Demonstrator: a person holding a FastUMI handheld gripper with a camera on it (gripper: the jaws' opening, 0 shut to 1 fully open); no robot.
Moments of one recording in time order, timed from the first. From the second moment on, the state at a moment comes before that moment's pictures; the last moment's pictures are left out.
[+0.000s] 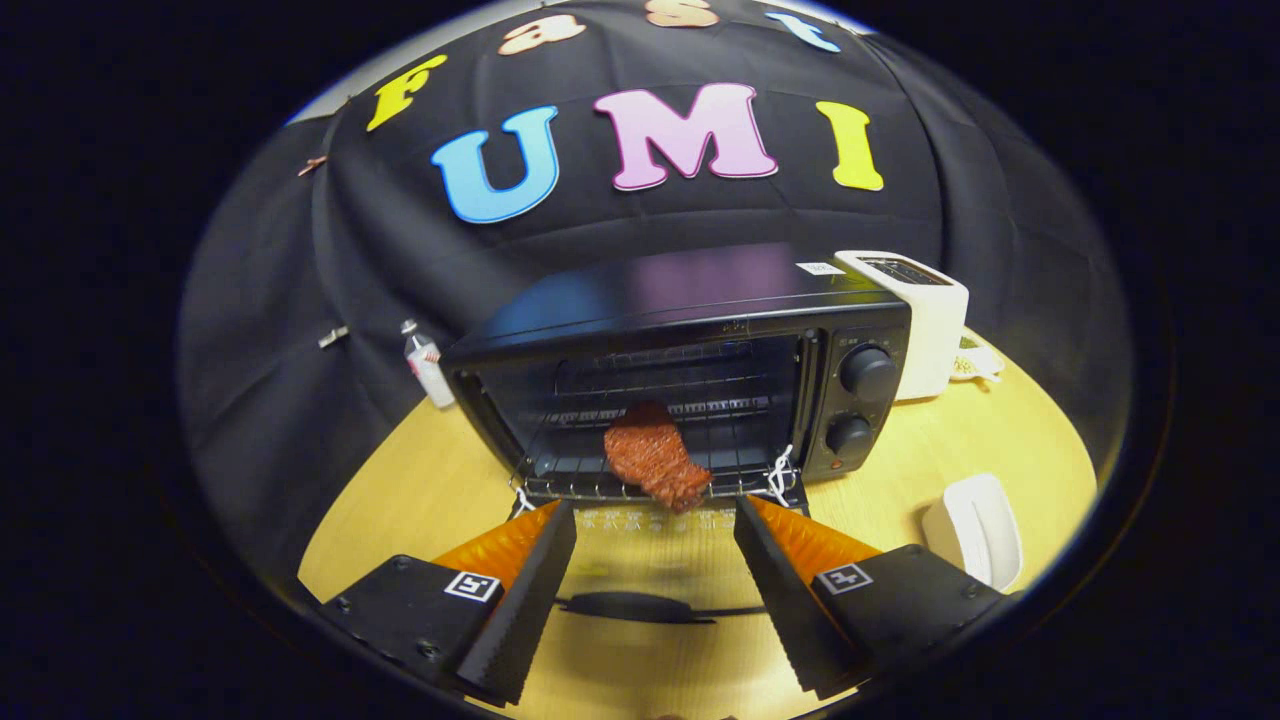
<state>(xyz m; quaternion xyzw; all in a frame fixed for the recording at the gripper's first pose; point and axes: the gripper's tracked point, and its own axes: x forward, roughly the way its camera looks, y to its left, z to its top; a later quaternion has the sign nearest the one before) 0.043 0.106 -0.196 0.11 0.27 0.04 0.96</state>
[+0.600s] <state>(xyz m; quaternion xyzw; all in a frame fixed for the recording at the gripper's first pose) -0.029 0.124 -0.235 0.06 0.39 0.05 0.92</state>
